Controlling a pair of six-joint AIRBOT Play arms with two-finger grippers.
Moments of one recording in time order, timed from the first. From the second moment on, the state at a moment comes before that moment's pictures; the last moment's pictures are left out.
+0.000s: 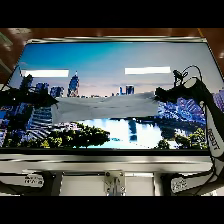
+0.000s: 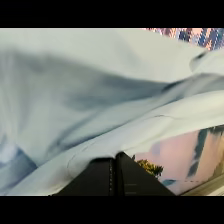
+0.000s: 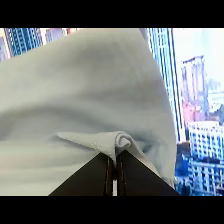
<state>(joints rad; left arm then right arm) 0.33 -1.58 1.24 0.75 -1.24 -1.20 -0.12 -1.66 1.31 -1.07 0.96 1.42</state>
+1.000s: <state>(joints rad) 0.38 -1.72 1.43 0.74 -1.48 -1.31 -0.21 -1.86 1.42 -0.92 1.11 1.43</state>
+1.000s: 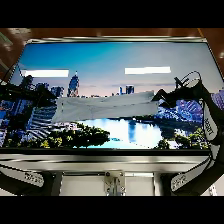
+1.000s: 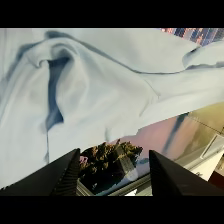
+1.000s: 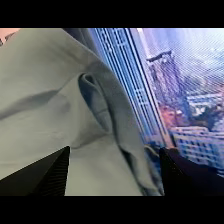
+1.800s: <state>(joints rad) -0.15 -1.68 1.43 0.74 -1.12 -1.29 -0.17 -1.54 1.42 -0.81 1.18 1.33</state>
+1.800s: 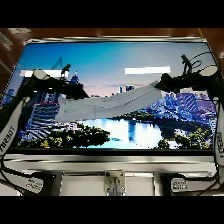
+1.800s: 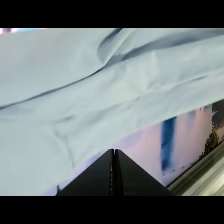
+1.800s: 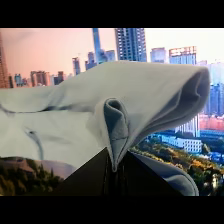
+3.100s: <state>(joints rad) -0.10 -1.51 1.43 0.77 -0.87 -1.37 0.35 -1.33 1.42 -0.88 0.97 1.54</state>
